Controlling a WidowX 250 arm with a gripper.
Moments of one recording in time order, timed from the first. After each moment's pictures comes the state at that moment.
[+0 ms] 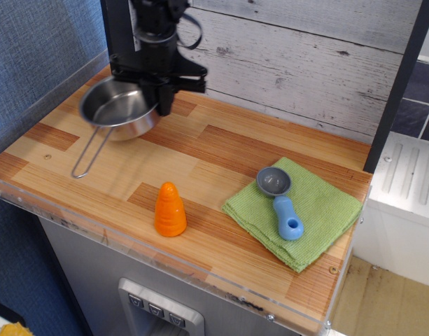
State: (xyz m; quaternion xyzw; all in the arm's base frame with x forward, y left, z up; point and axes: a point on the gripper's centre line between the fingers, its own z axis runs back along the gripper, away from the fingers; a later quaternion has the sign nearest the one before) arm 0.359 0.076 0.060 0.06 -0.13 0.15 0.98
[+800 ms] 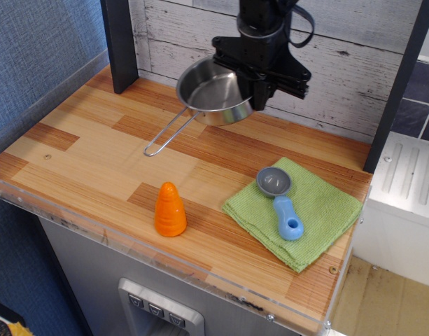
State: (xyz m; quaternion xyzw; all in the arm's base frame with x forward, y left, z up) arm 0.382 -0.027 0.082 0.05 -0.20 -0.06 0.98
